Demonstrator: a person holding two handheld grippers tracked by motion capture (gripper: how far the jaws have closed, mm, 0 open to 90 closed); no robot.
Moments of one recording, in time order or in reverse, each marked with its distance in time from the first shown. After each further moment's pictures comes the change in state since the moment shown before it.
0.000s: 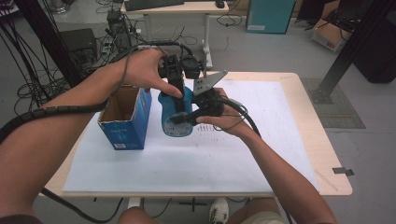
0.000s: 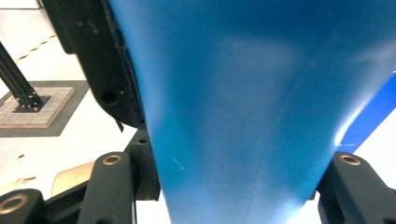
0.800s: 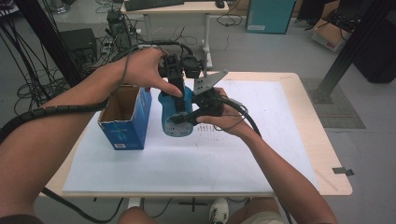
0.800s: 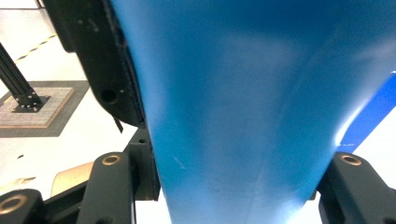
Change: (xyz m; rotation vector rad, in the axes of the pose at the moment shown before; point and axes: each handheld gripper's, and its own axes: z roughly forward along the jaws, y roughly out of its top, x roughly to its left) left arm 0.001 0.001 0.000 -0.003 0.004 0.001; right arm 0.000 0.000 -0.001 -0.003 -0.004 -0.002
